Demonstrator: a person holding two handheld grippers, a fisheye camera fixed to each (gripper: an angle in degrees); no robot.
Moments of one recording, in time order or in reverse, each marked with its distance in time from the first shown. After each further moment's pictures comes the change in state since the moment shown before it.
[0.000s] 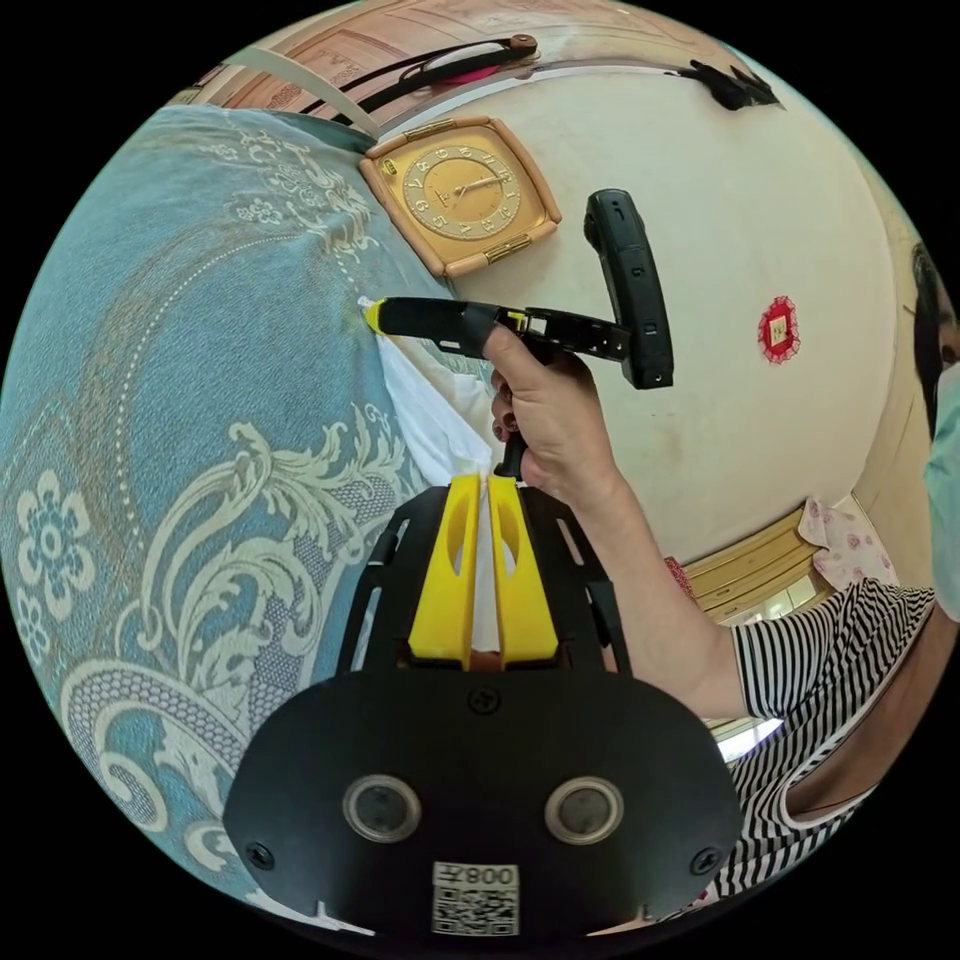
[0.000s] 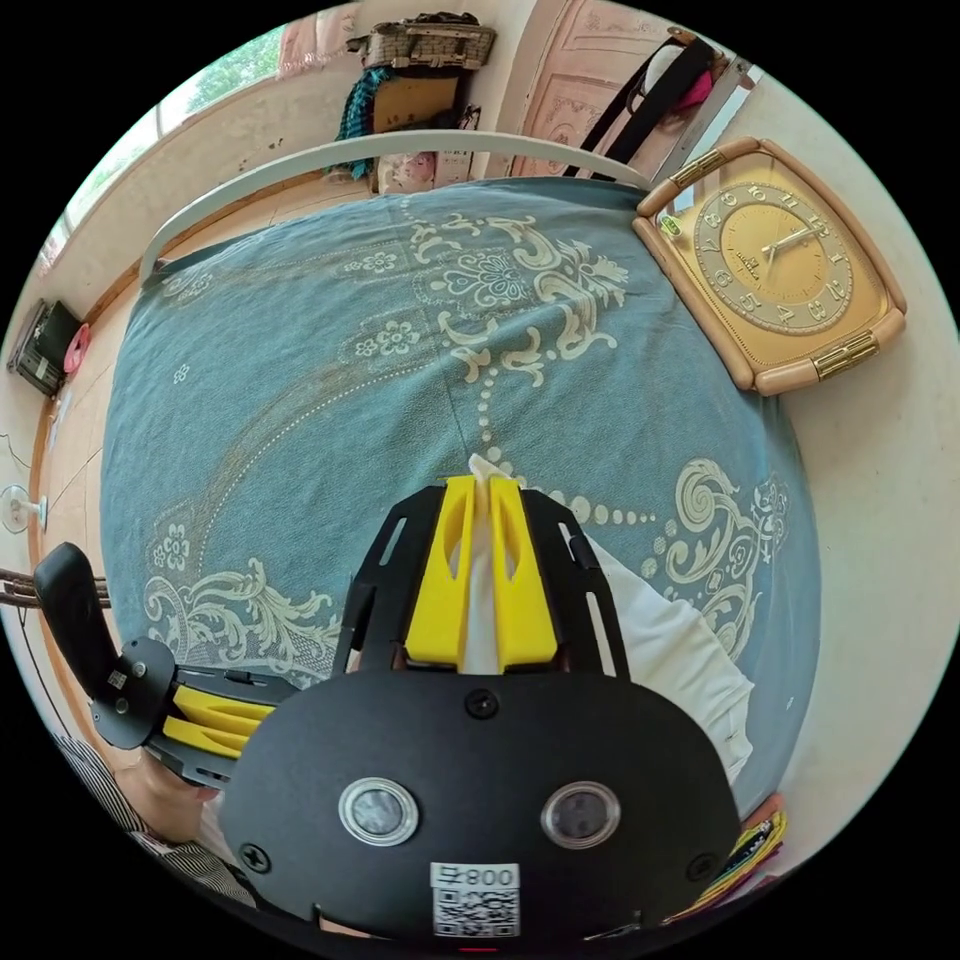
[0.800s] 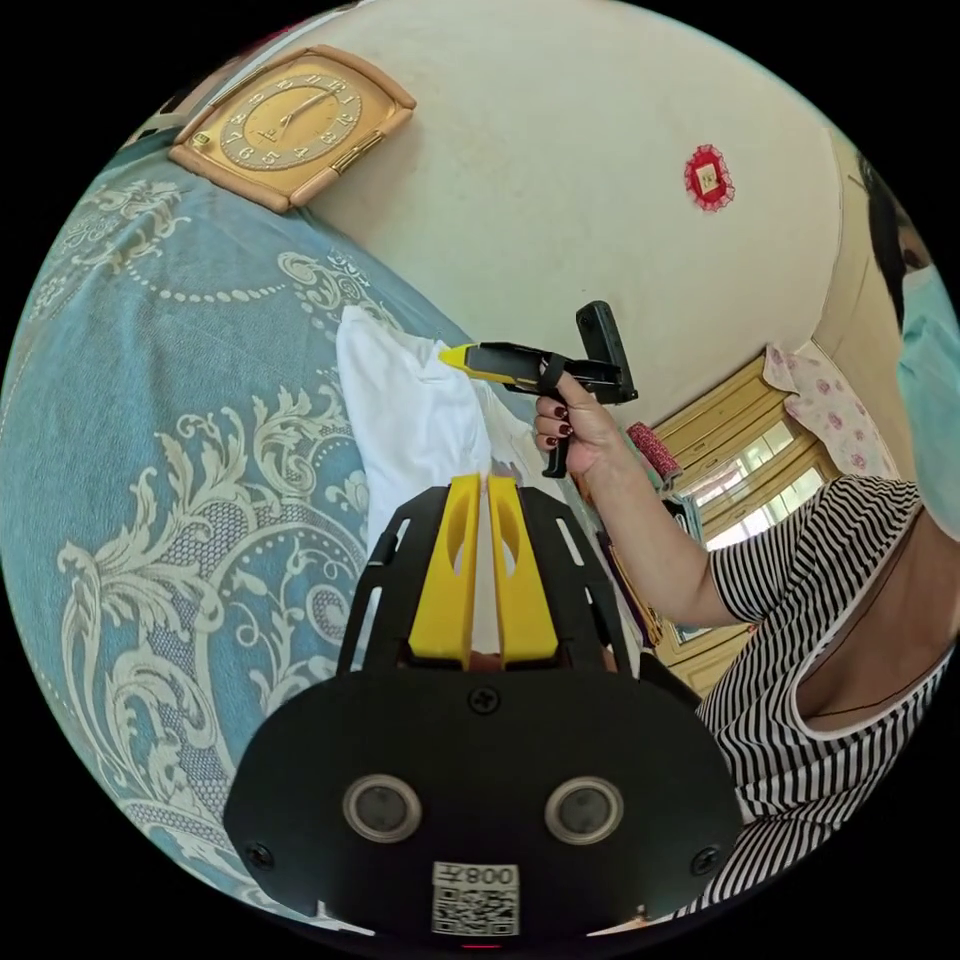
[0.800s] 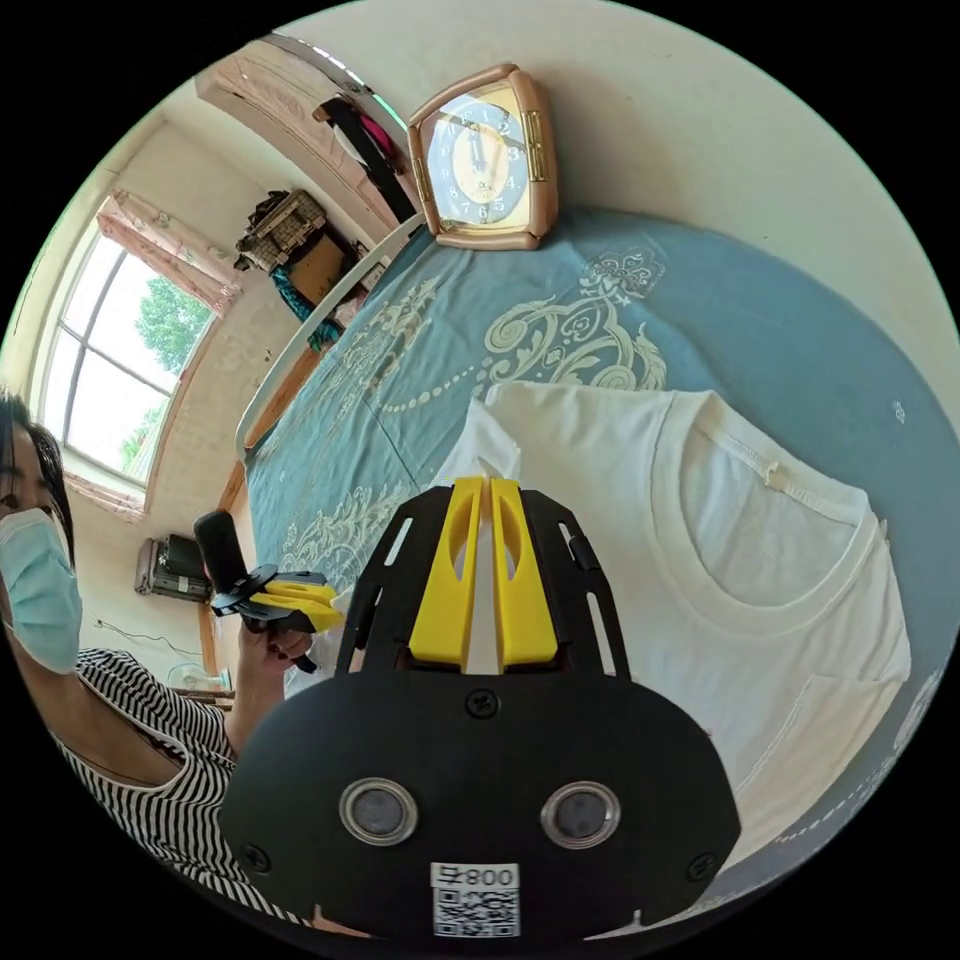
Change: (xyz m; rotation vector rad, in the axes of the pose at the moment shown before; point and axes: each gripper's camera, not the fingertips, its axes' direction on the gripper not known) left arm 0.084 -0.046 0.100 -0.334 0.099 0.302; right arm 0.244 0.291 0.055 0.196 -0.478 0.535
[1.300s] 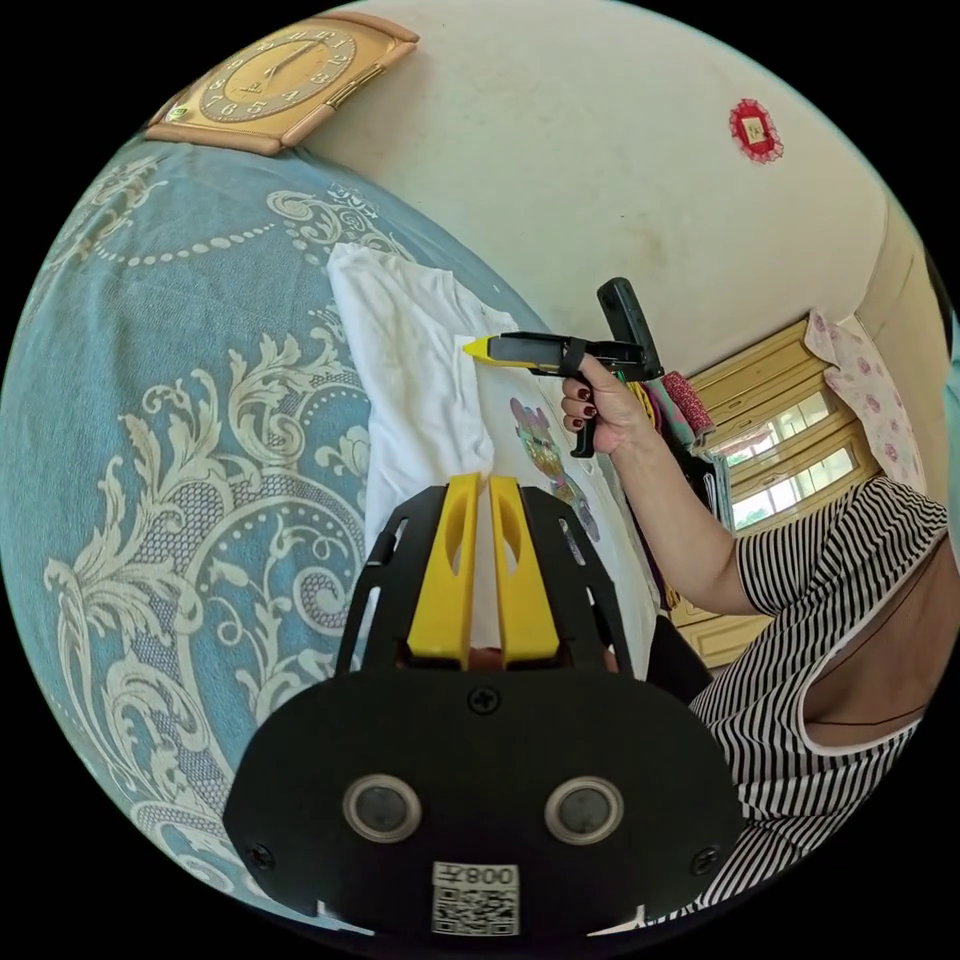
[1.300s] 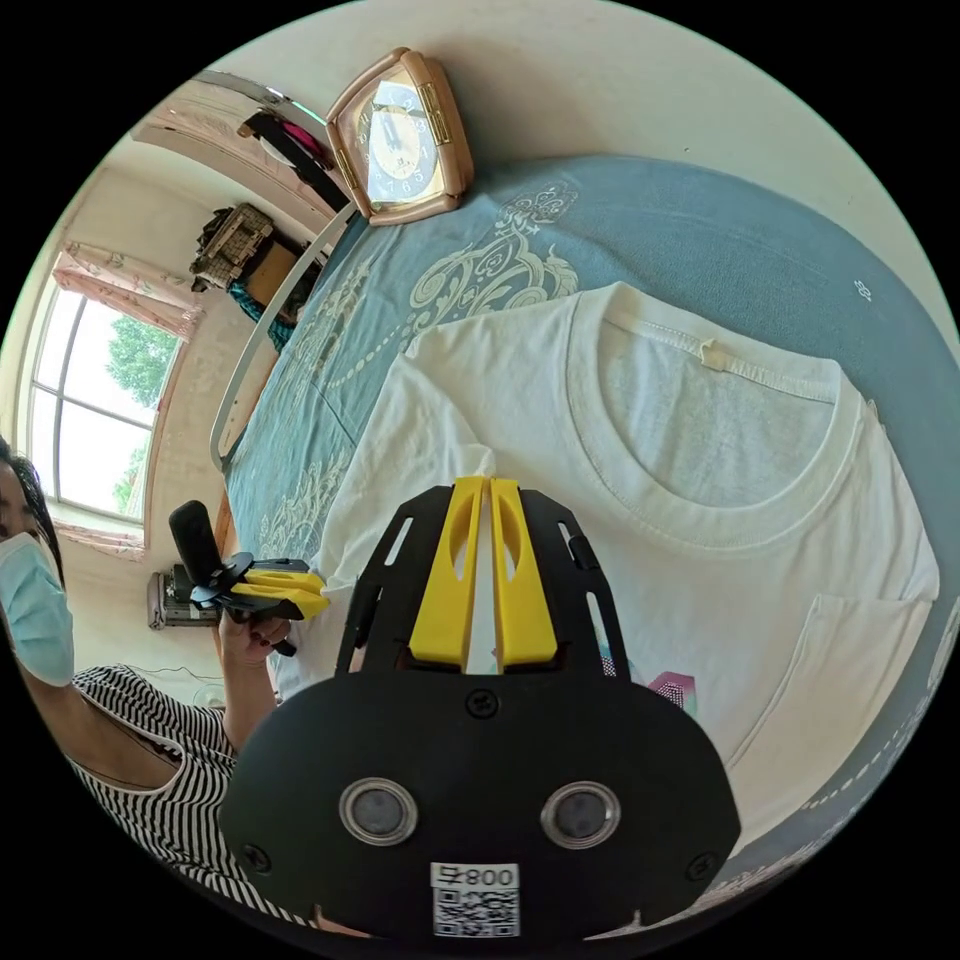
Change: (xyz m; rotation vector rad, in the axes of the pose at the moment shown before) left arm 0.026 -0.055 0.040 -0.188 -0.087 -0.017; right arm 0.096 0.050 0.059 -0.056 0.014 0.130
